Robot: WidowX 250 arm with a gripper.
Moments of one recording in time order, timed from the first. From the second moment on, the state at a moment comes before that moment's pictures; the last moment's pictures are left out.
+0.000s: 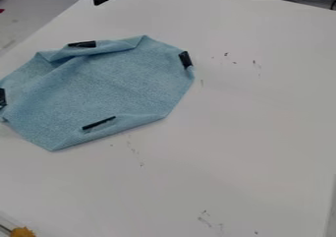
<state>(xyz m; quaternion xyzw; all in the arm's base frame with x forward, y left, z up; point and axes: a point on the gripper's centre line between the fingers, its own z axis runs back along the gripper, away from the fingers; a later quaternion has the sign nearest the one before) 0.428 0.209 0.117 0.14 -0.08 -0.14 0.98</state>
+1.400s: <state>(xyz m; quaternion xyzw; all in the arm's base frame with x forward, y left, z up) 0.405 0.218 0.047 0.06 -0.06 -0.08 0.99</state>
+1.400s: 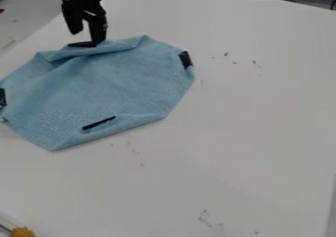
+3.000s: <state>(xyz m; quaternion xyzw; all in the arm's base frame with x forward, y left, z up) 0.399 0.223 0.025 0.04 -0.05 -0.07 1.00</state>
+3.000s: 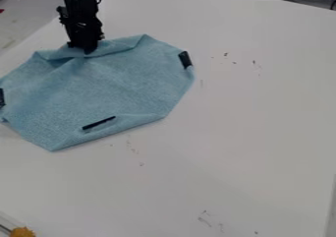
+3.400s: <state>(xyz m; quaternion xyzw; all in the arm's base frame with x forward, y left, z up) 0.397 0.223 0.029 0.07 -0.03 -0.07 0.99</state>
